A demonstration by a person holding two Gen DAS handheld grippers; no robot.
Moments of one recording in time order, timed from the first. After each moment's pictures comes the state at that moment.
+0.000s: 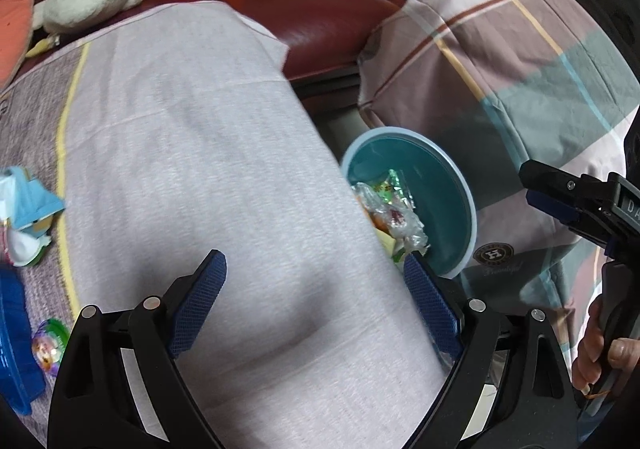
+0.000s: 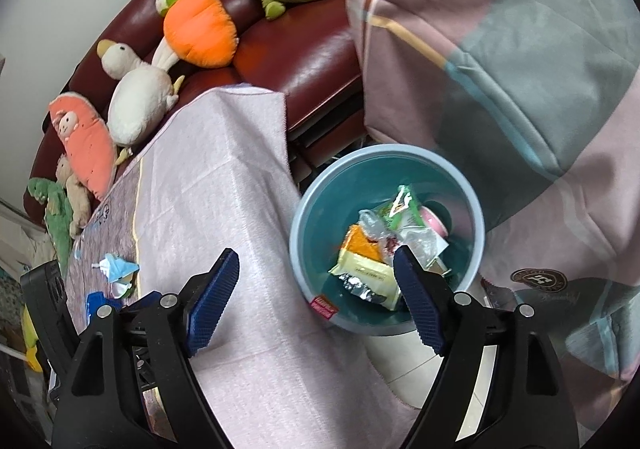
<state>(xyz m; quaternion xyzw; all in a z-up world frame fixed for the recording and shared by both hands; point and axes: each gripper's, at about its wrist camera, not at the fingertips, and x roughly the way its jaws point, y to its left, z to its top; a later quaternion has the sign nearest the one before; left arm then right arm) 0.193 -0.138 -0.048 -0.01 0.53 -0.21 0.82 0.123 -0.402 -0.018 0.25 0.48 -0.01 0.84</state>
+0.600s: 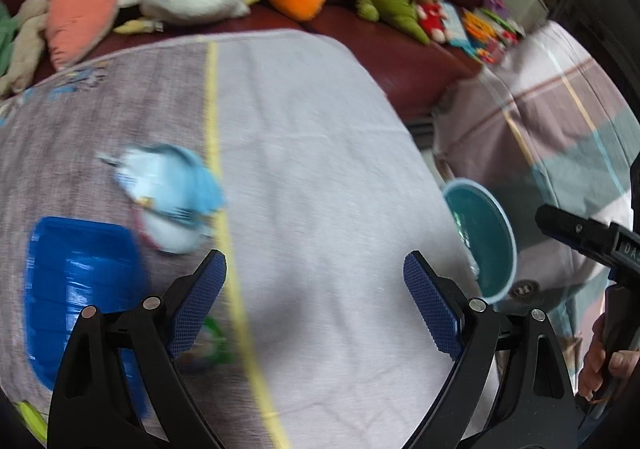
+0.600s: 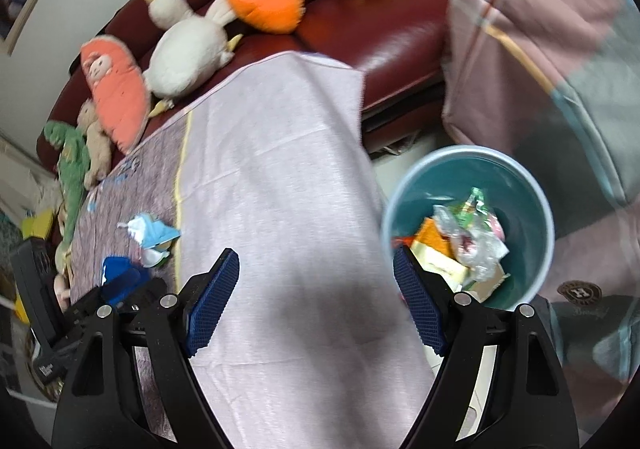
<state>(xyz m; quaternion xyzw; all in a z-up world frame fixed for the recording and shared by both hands) 0.198 0.007 -0.015 -0.06 0.50 -0.12 0.86 0.152 -0.288 0.005 0.18 0.50 0.06 0.85</state>
